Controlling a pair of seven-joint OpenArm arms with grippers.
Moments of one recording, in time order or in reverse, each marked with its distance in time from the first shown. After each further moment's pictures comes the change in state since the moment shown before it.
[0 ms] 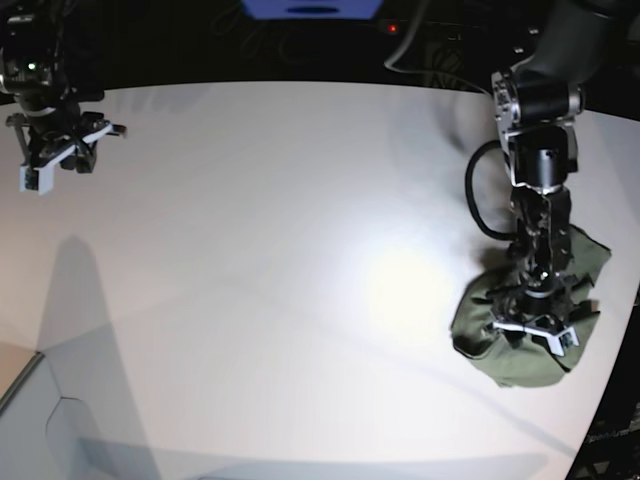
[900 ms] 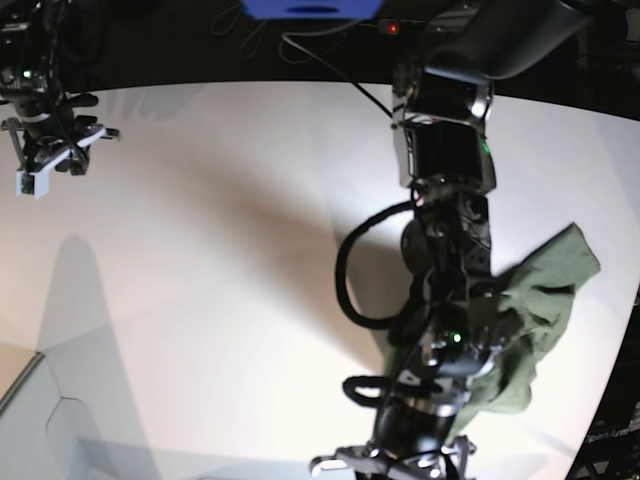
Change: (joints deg) left arm -2.3 20.3 16.7 53.6 0.9 0.3 18.5; right arm 1.1 2.4 0.2 -2.4 0.0 0.0 0.0
